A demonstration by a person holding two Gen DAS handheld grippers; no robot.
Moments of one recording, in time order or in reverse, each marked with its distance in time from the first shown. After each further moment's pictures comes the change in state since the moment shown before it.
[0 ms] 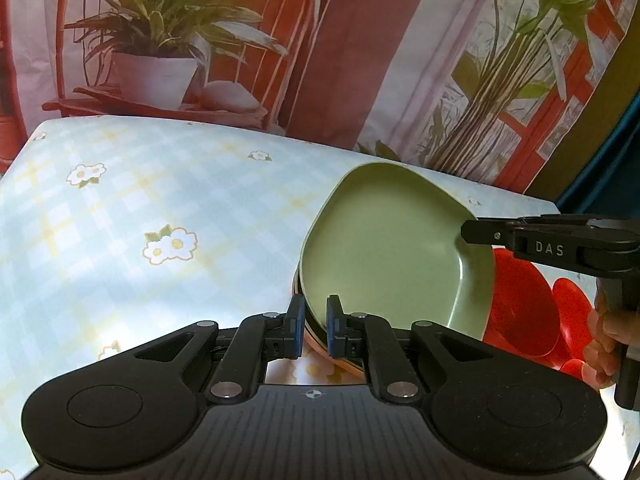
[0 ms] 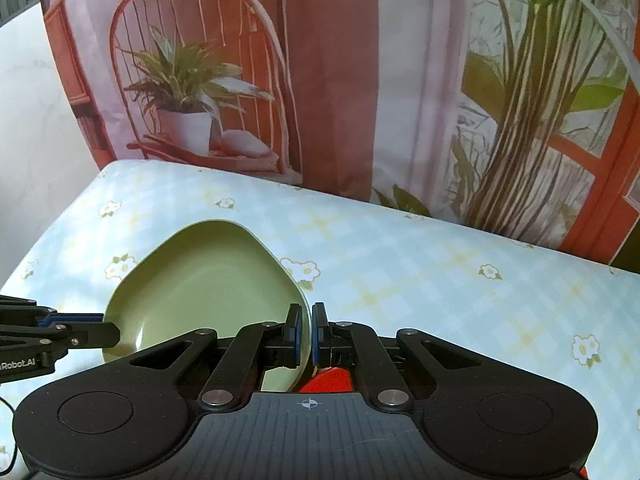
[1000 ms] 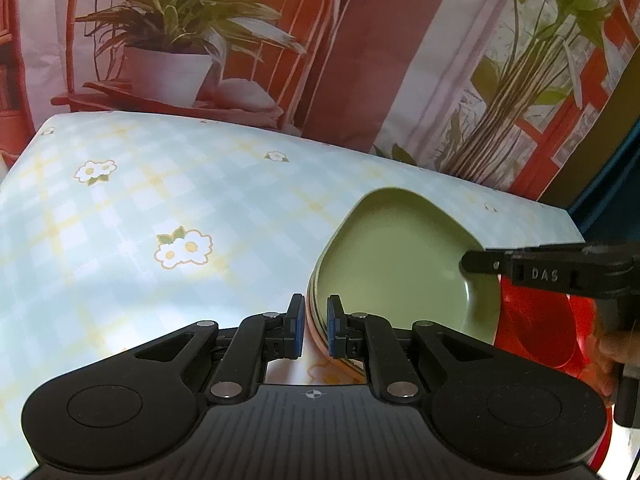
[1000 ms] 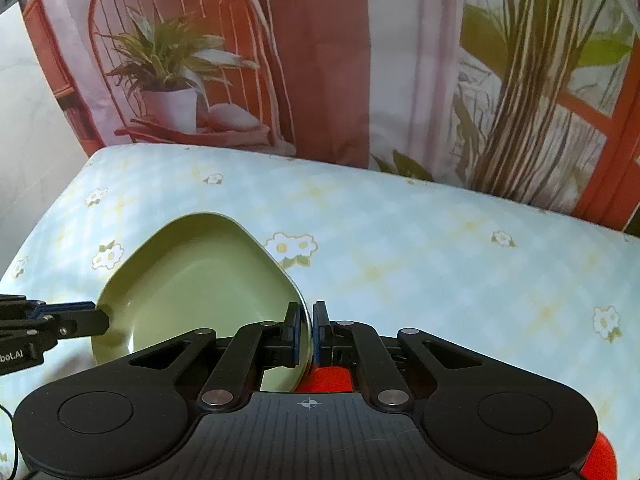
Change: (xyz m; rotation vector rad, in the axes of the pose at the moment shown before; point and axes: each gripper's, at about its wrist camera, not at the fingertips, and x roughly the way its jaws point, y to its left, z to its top) left arm 0.006 0.009 0.007 -0.033 0.005 0.023; right arm 0.026 -0.006 -0.005 0.066 0.087 0.013
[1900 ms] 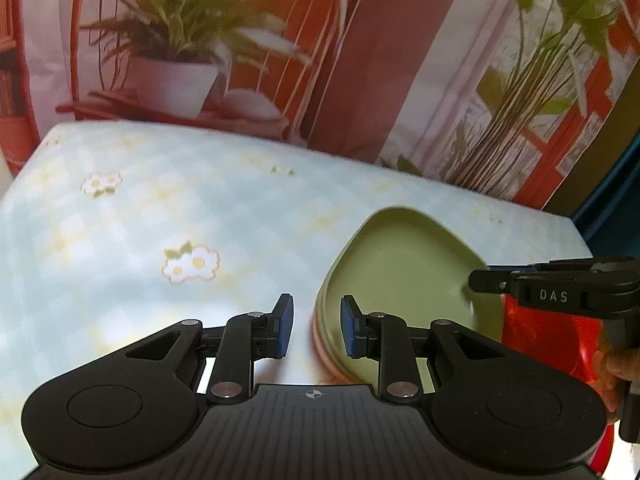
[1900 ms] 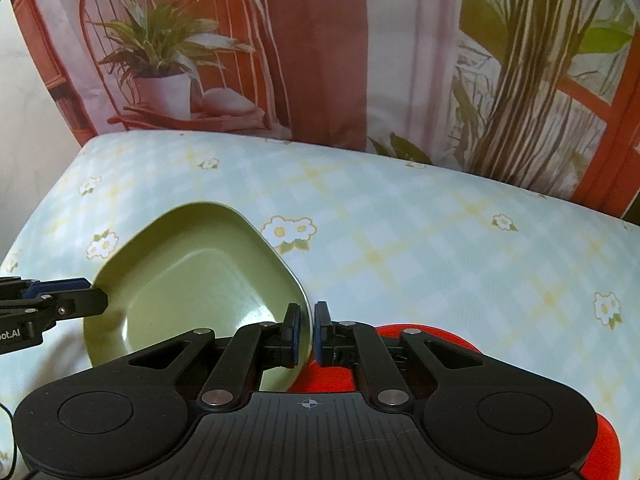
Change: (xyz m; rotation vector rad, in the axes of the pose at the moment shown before) left arm -0.004 -0.001 0.010 0.002 -0.025 0.013; right arm -0.003 0.001 -0.001 0.008 0.020 -0.010
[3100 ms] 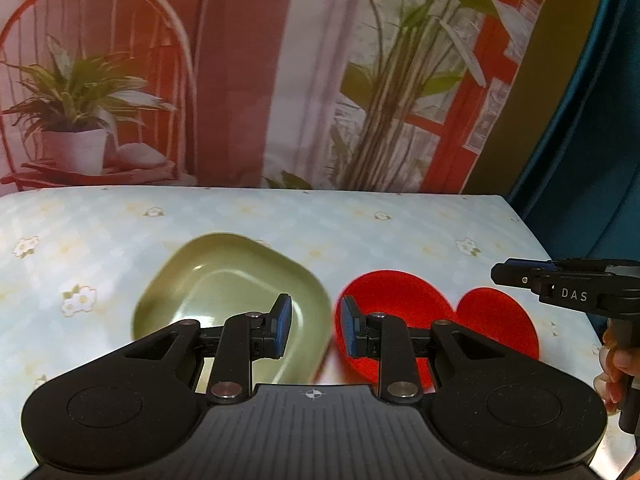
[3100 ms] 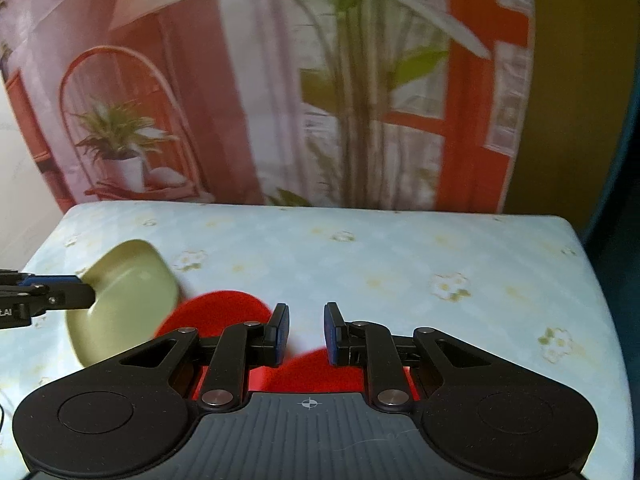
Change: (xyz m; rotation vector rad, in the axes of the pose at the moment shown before) left arm -0.021 -0.132 -0.002 0.171 -0.032 -0.070; right arm -0.119 -0.128 -0.063 0.110 -0.203 -0.068
